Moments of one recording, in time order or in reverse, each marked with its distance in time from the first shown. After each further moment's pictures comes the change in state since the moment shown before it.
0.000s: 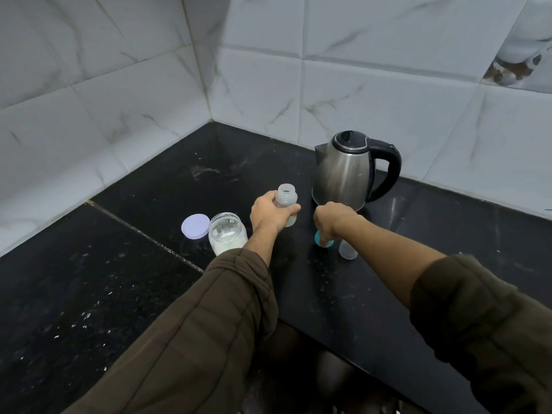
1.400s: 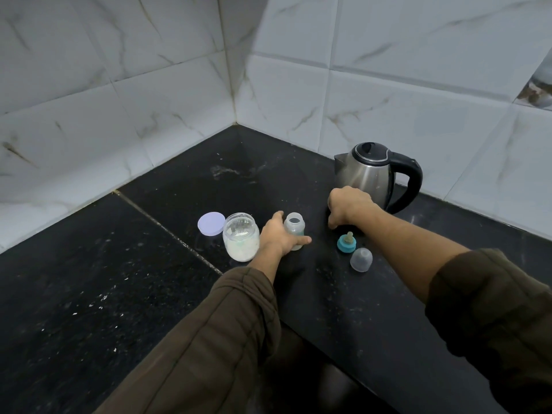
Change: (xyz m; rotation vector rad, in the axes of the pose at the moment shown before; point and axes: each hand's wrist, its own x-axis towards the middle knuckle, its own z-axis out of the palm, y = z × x) left_hand -0.020 -0.029 -0.002 0.043 -0.163 -0.163; right_hand 0.002 0.003 -0.047 0.064 0.162 0.046
